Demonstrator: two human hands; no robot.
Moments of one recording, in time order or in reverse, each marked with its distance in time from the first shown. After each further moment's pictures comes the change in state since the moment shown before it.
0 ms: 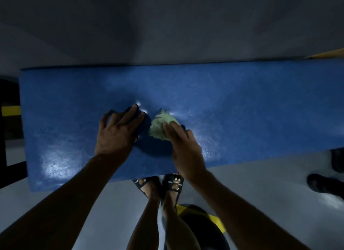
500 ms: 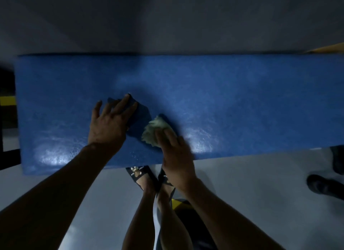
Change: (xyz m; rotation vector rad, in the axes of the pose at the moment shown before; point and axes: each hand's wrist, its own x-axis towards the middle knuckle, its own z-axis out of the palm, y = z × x) left_hand -0.005 0.017 -0.003 0.073 -0.081 -0.073; right_hand -0.045 -0.007 0.005 0.038 -0.052 0.034
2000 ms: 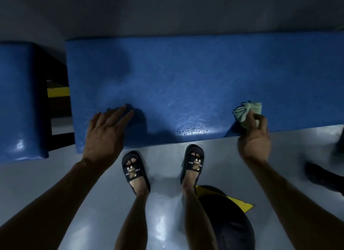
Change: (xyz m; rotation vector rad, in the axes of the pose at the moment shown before) left_hand -0.127 -0.128 0.005 -0.109 0.007 0.021; right_hand -0.046 0.040 -0.010 -0.066 0.185 0.566
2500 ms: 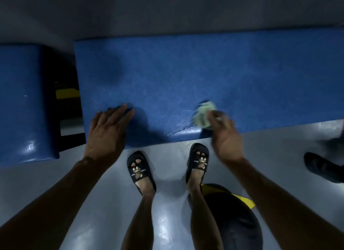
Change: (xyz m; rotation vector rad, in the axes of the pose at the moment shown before) left_hand -0.008 -0.029 -0.008 -0.042 0.017 0.037; right_hand -0.036 -0.080 0.029 0.003 -0.092 -0.451
